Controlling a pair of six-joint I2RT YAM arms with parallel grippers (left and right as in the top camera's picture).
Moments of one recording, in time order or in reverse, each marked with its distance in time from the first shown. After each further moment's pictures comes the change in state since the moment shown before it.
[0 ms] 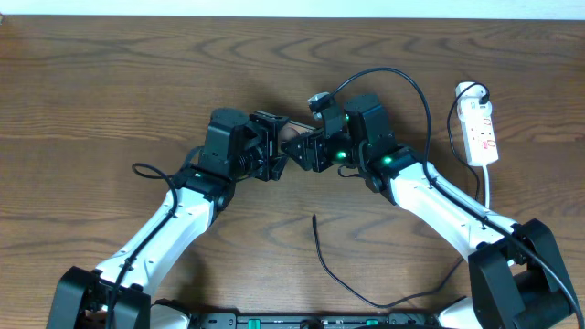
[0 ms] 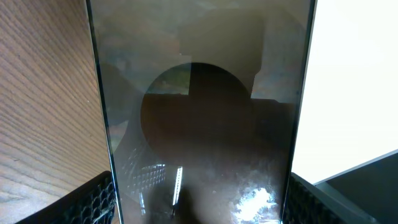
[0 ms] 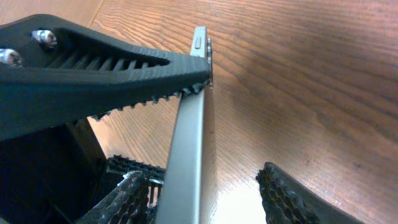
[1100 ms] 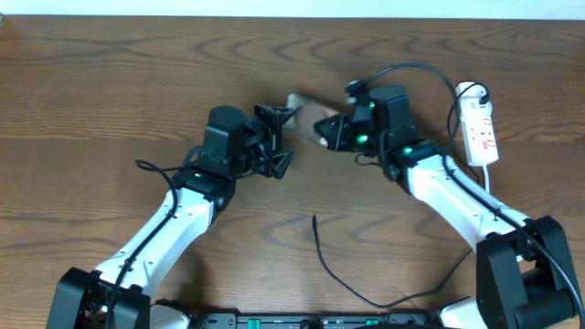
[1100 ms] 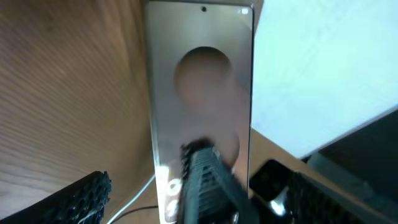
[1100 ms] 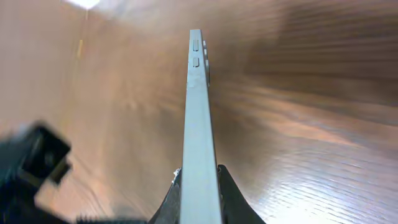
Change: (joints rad) left arm 0.000 -0.002 0.001 0.083 0.073 0.039; right arm -0.146 0.006 0.000 -0.001 0.064 0.306
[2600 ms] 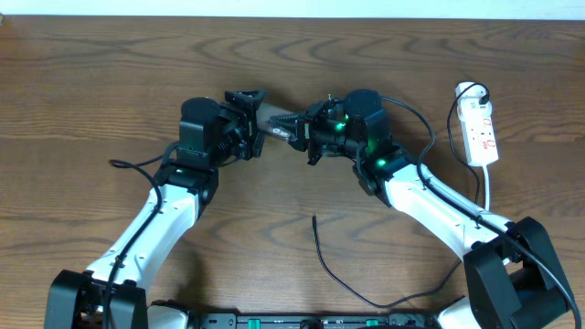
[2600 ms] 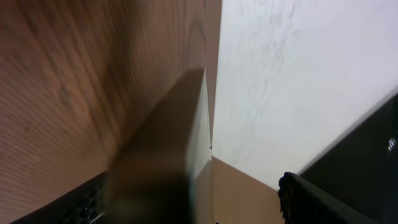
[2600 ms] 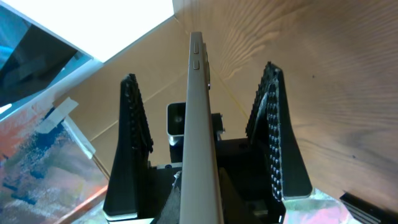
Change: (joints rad) left arm 0.122 0.000 0.000 0.085 -0.092 0.089; right arm 0.178 0.005 0.000 0.357 -0.140 1.235
